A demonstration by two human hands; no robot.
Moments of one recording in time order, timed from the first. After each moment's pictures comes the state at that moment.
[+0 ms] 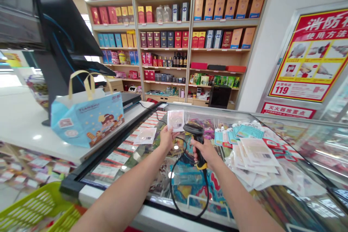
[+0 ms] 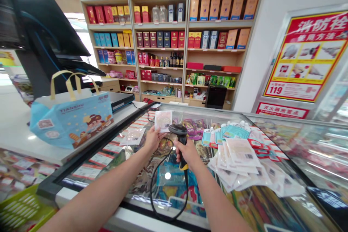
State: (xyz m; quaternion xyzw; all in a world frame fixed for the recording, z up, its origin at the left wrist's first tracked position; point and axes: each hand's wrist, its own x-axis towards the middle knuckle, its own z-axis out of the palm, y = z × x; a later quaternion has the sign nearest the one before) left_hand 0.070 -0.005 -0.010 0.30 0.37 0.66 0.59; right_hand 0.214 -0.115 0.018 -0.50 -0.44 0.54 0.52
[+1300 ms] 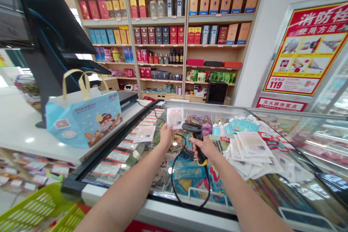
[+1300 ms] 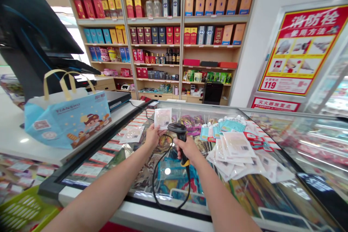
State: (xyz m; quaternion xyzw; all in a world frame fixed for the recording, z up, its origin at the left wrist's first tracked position) left_hand 0.070 -0.001 -0.018 0.32 0.36 0.65 0.58; right_hand 0.220 -0.119 0.011 -0.50 -0.45 0.54 0.50
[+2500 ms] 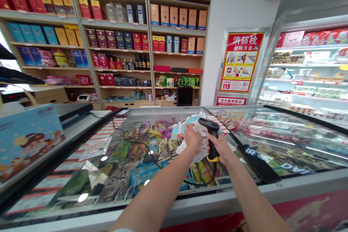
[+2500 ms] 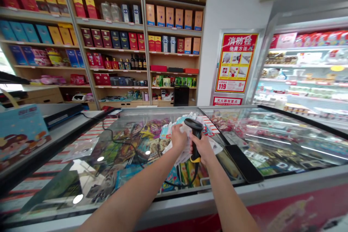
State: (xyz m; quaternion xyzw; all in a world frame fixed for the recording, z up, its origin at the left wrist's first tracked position) left_hand 0.332 -0.125 0.019 0.68 0.49 0.45 0.30; right_hand 0.387 -0.231 0.052 -0.54 -0.31 0.40 0.68
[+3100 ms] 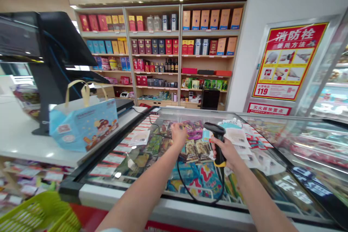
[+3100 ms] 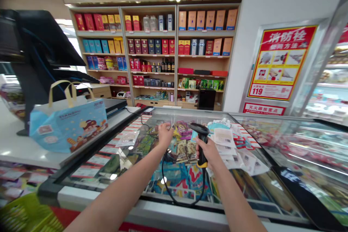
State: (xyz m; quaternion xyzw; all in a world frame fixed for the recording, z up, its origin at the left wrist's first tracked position) left_hand 0.148 -0.042 0.024 0.61 0.60 0.49 0.19; right_hand 0.304 -0.176 0.039 -0.51 -0.36 0.46 0.63
